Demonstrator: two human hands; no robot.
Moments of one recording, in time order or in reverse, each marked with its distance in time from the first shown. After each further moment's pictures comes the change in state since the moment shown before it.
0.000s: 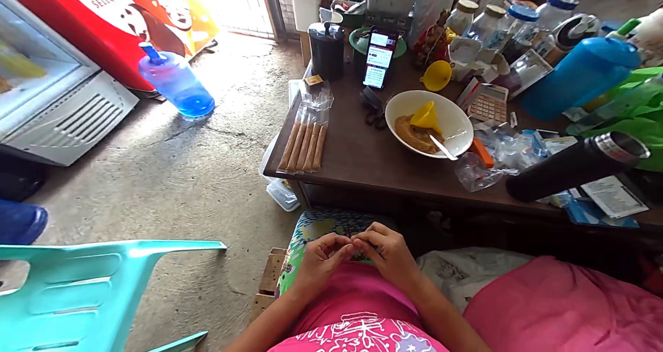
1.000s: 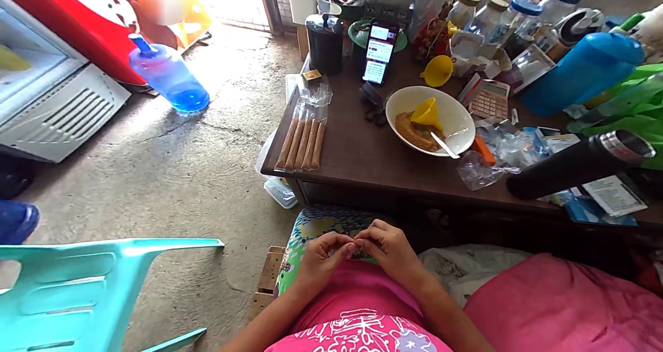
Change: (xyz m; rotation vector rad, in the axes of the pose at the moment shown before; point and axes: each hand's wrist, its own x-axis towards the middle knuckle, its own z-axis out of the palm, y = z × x) left_hand 0.003 -0.005 -0.003 0.055 -0.019 0.038; right_hand 0.003 0.001 -0.009 0.015 -0.127 0.178
